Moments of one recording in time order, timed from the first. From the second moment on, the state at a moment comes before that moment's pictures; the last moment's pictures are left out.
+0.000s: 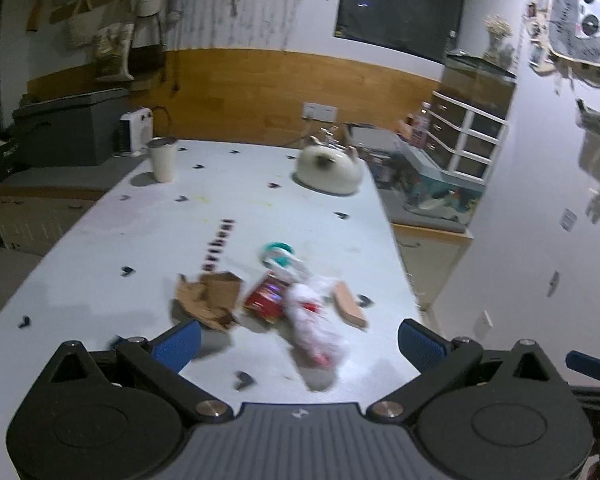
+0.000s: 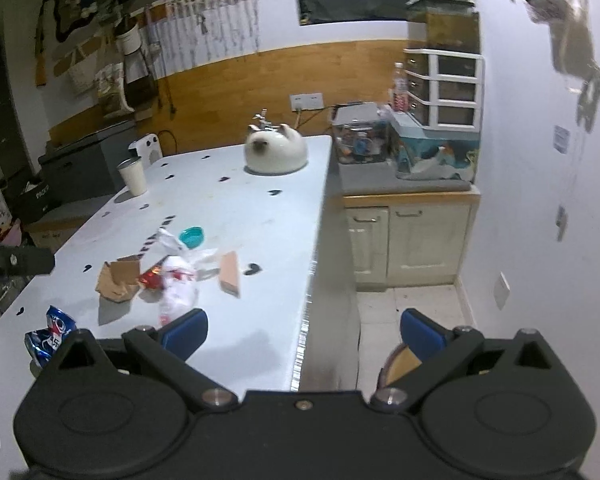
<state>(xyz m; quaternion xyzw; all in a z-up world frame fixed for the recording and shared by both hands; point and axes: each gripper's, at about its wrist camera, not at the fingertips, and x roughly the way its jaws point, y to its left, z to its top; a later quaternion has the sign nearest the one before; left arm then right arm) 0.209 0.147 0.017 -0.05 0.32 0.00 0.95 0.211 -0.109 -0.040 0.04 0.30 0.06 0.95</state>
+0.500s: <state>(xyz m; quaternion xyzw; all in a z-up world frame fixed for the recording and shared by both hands) 0.305 0.245 -0.011 -0.17 0.37 0.04 0.91 0.252 -0.002 -0.037 0.00 0.29 0.06 0.96</state>
